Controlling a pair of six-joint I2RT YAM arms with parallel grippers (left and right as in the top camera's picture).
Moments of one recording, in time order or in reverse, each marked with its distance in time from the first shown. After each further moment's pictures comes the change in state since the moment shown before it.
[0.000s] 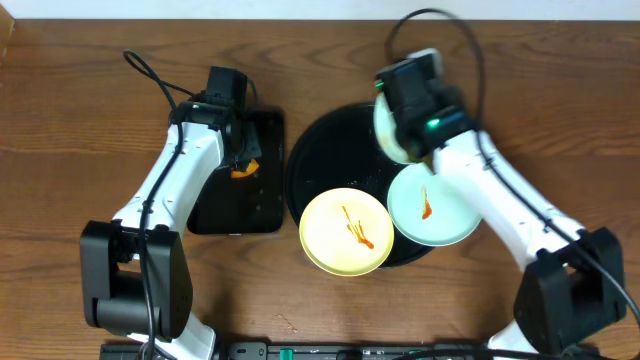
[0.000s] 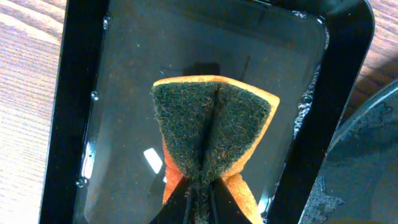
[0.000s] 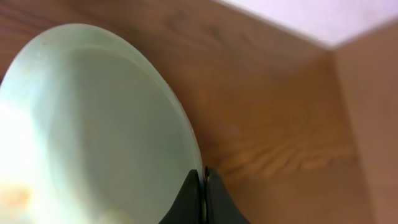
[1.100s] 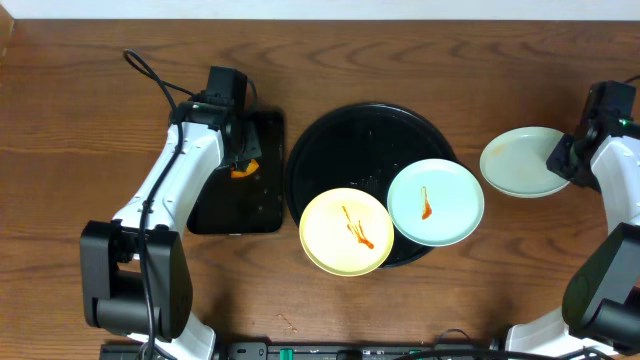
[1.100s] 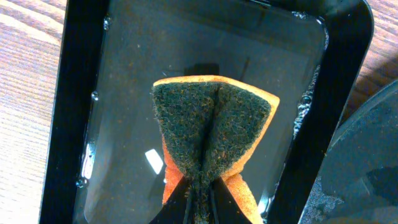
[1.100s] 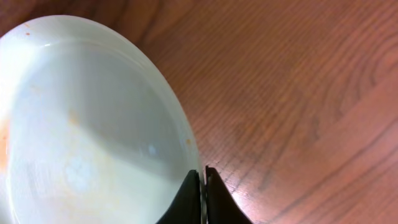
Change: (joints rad) left arm 0.000 0.000 0.000 0.001 0.000 0.000; right arm -0.758 -0.013 -0.132 -0.175 -0.424 0.190
